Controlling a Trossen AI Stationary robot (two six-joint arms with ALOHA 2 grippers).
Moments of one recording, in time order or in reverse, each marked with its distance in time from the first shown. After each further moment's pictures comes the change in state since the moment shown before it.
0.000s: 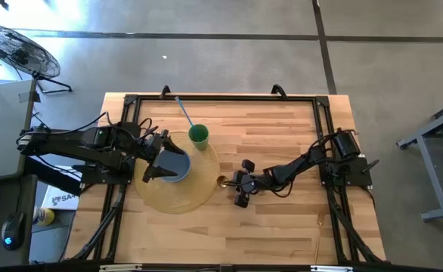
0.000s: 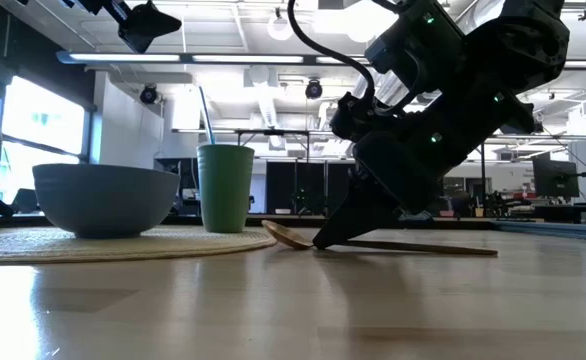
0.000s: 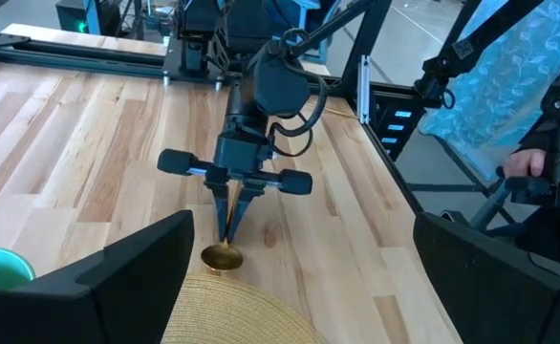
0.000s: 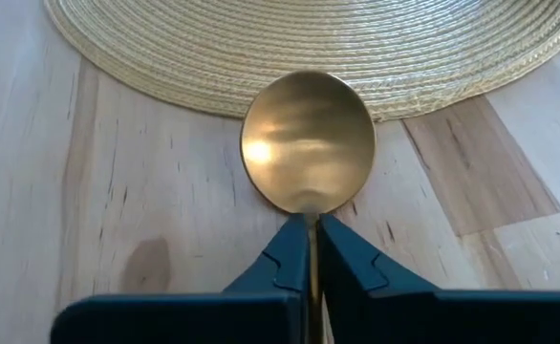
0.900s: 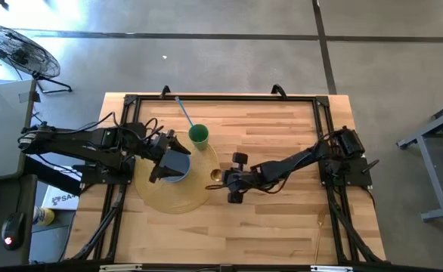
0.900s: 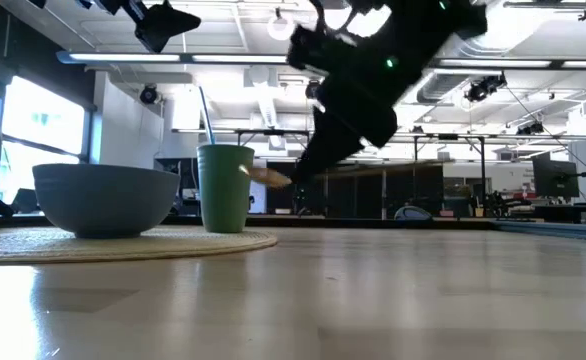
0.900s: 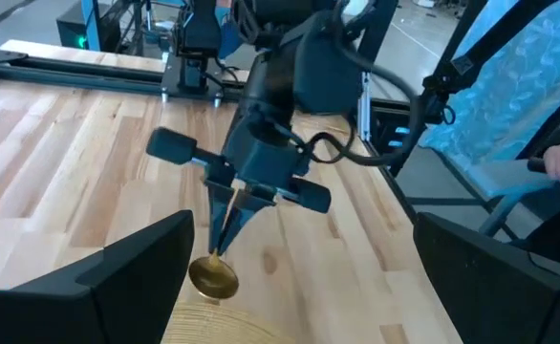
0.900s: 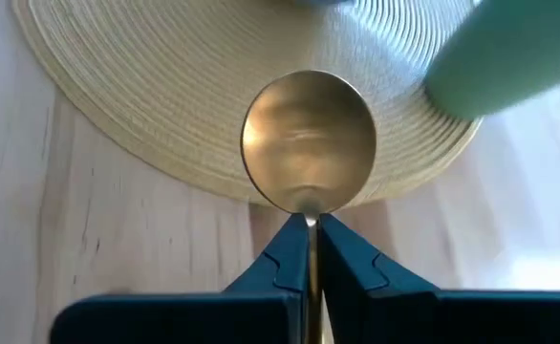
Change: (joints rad) left arm 0.000 0.086 0.000 0.129 0.001 -0.017; right arm 0.001 -0.069 0.362 -0.554 0.118 -0.205
